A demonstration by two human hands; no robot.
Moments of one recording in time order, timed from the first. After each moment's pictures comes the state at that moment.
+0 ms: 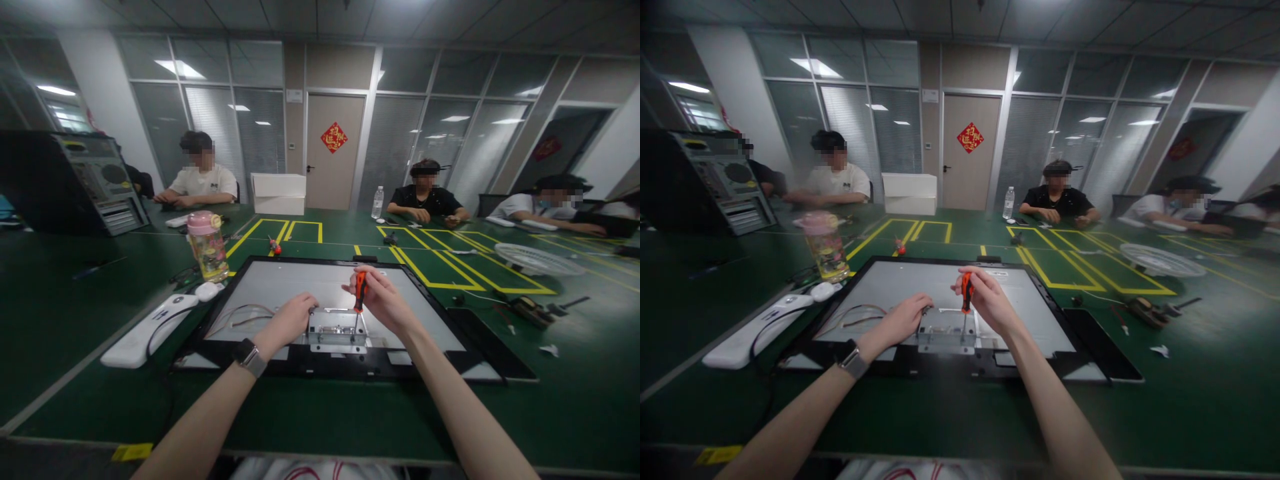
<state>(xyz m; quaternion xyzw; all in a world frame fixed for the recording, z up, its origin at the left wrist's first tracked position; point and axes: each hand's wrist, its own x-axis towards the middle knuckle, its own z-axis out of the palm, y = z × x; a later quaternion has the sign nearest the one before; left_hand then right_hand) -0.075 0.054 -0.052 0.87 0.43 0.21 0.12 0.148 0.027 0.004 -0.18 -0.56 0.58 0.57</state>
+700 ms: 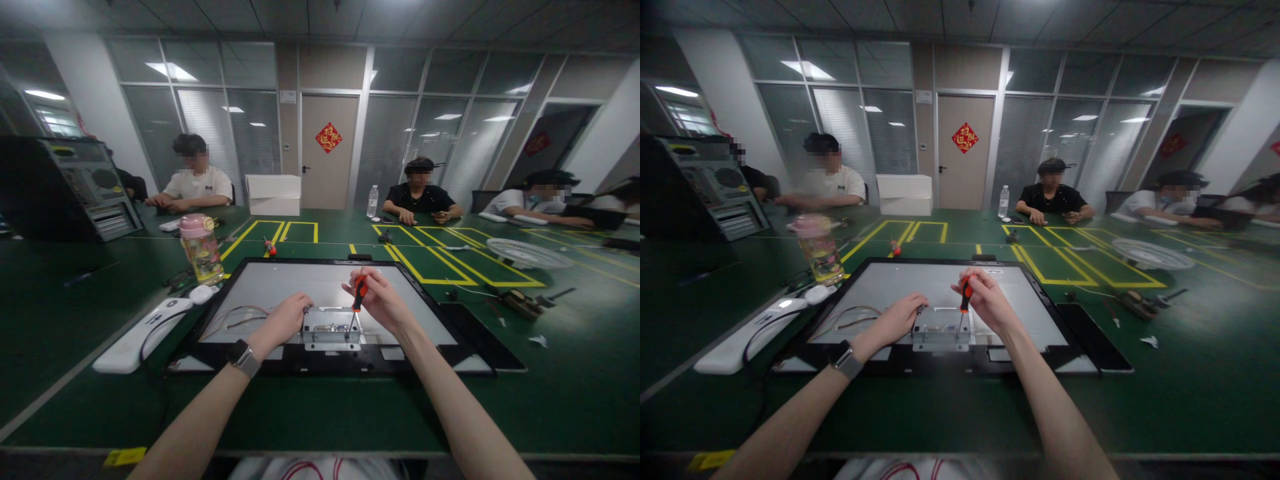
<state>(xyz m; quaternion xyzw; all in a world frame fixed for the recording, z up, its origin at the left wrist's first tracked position) -0.076 0.059 -0.055 0.87 0.42 0.21 0.12 0.157 0.024 -0.002 -0.16 -0.49 0.62 0.59</state>
